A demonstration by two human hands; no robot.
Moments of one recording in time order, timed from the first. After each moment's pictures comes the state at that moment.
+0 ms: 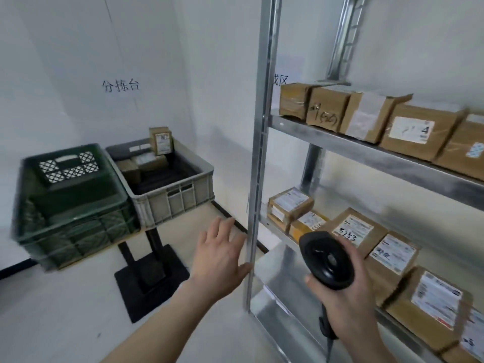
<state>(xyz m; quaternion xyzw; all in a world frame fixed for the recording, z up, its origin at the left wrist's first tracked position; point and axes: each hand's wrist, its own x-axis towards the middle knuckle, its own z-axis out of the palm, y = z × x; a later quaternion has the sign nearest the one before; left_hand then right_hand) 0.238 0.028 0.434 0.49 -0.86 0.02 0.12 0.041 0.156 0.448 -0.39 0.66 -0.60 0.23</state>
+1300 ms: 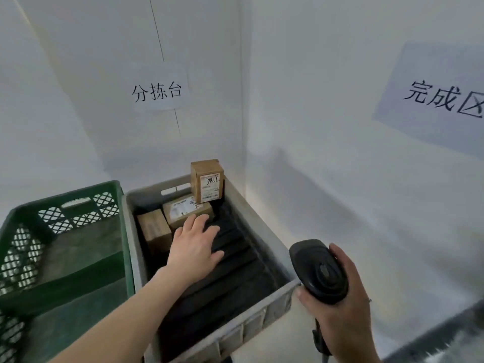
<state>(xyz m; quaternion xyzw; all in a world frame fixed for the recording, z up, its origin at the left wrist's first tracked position) 0.423 -0.557 0.406 0.62 -0.79 -0.01 0.05 0.171 -0.421 0.420 -0.45 0.60 -0.59 0.30</state>
